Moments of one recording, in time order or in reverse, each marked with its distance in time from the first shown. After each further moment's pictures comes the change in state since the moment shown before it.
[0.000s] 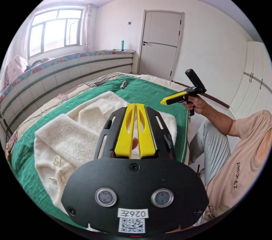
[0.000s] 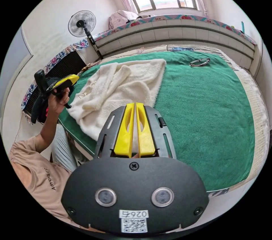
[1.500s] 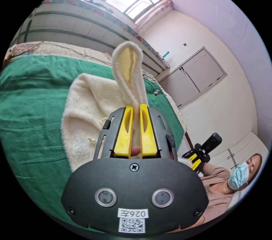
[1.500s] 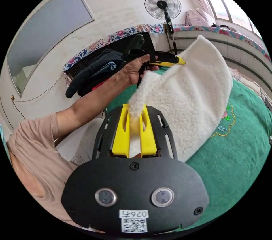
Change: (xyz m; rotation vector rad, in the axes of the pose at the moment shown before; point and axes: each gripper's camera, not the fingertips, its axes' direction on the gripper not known) left arm -0.422 0.145 -0.207 0.125 0.176 -0.825; right arm -0.307 -0.055 0.194 -0.140 -0.452 -0.515
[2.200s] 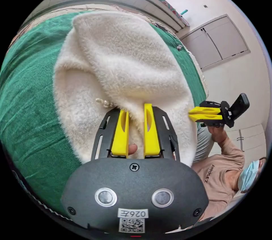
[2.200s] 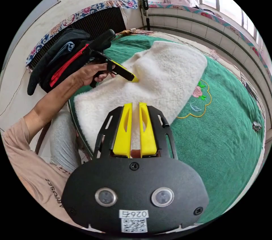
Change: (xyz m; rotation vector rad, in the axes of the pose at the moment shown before) left arm -0.009 -0.001 0.025 -0.477 -0.277 0.168; right arm 0.051 -0.004 0.072 -0.157 0.350 0.127
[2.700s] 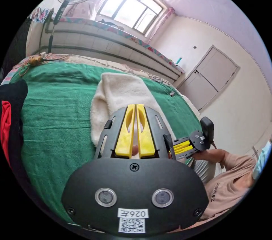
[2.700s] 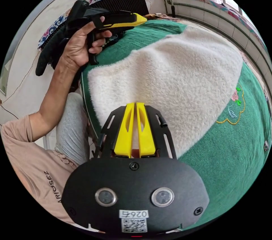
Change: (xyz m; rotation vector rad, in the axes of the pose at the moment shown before) left arm 0.055 0.088 -0.068 0.412 -0.062 0.079; right arm -0.042 -0.017 0.059 -0.133 -0.182 -0.158
